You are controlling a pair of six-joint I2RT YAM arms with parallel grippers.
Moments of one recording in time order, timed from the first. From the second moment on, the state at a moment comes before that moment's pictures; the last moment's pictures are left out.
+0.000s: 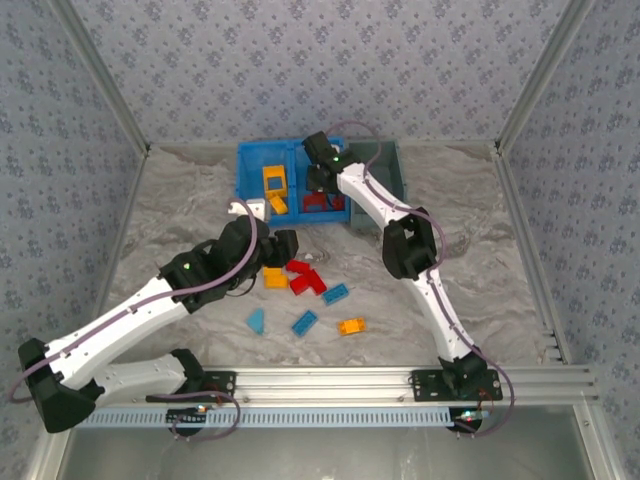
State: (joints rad) left arm -0.91 1.05 1.03 -0.60 -0.35 -0.71; right arm 0.56 2.56 2.46 -0.88 0.17 0.56
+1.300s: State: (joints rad) left arm -0.80 0.94 0.83 -0.98 -0.25 -0.93; right arm 1.17 1.19 0.87 -0.49 0.41 0.50
